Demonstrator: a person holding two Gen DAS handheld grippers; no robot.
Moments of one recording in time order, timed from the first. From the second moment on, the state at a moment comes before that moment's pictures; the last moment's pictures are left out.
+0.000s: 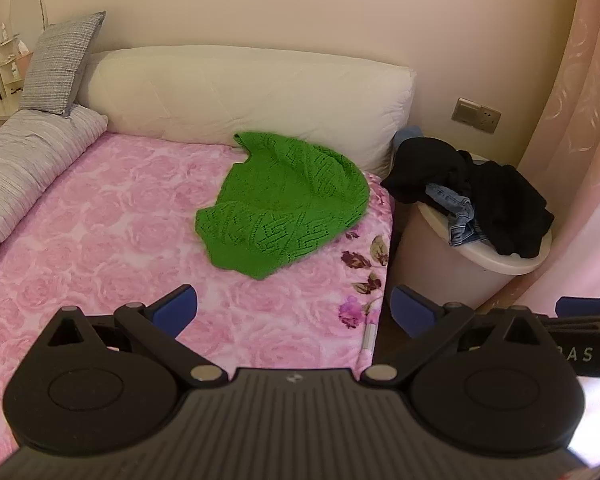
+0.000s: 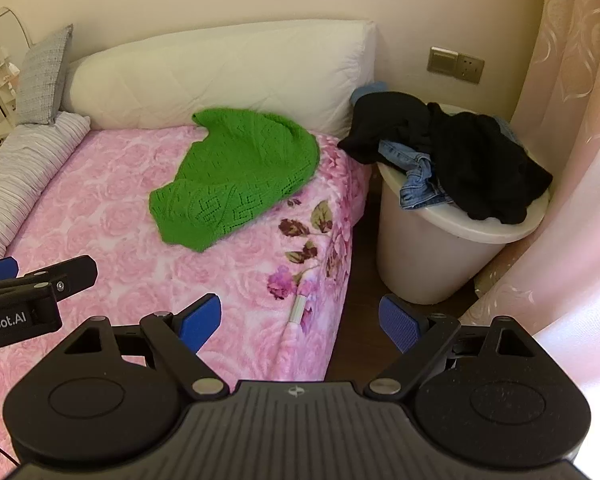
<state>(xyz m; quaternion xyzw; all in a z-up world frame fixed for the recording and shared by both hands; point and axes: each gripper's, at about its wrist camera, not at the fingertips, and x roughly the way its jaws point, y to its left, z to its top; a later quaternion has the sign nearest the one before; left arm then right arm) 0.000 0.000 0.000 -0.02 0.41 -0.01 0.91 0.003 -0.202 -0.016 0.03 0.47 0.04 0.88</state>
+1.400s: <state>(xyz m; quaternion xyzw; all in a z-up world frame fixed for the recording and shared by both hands) 0.028 0.035 -0.007 -0.06 0.41 0.05 0.91 0.056 -0.170 -0.024 0.00 0.48 0.08 0.87</state>
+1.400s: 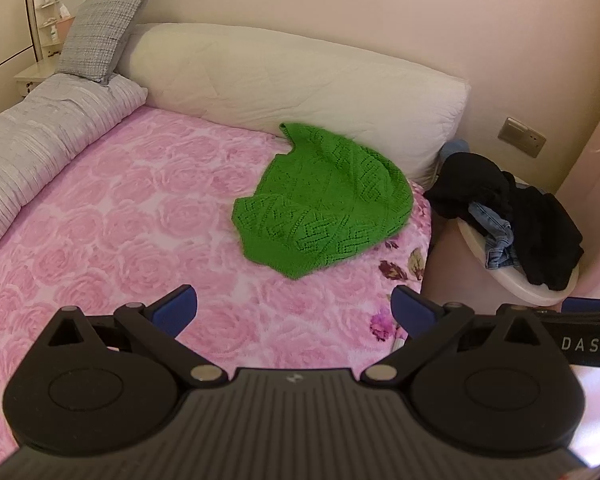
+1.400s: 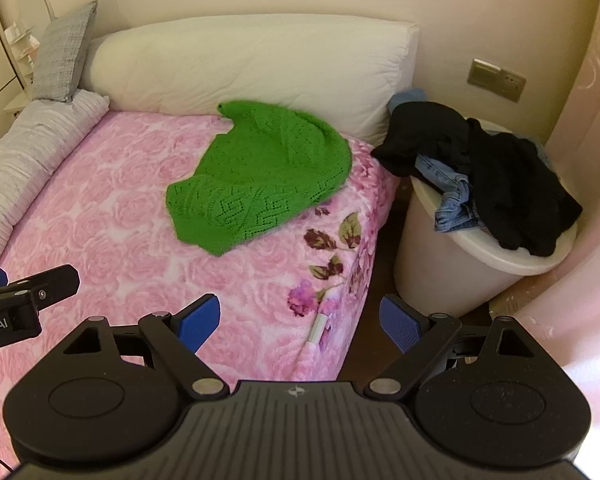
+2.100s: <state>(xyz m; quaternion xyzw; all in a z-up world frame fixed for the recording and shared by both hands) 0.129 0.025 -0.042 -0.08 0.46 0.06 0.88 0.148 -0.186 -0.060 -0.01 0.53 0.07 0.85</state>
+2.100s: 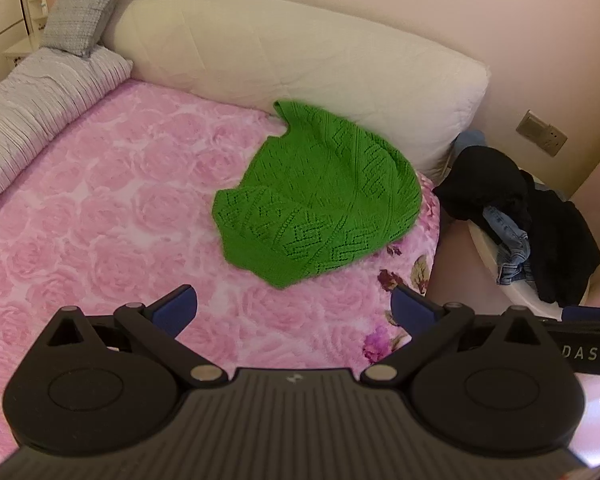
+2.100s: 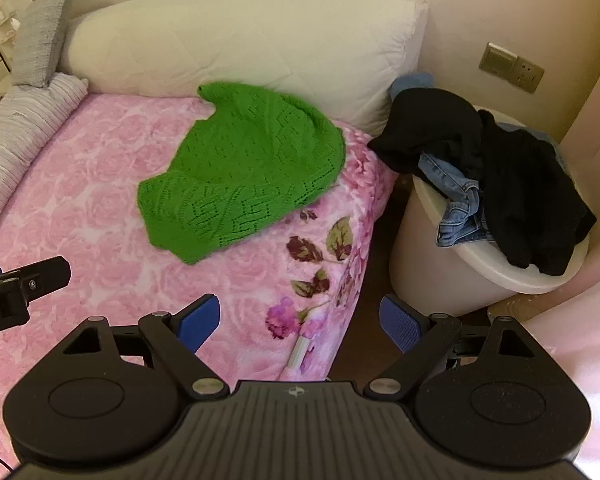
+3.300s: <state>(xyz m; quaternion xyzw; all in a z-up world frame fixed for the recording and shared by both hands) 0.360 0.080 -0.245 -0.23 0.59 0.10 0.77 0.410 -0.201 -0.247 0.00 0.63 0.07 0.78</state>
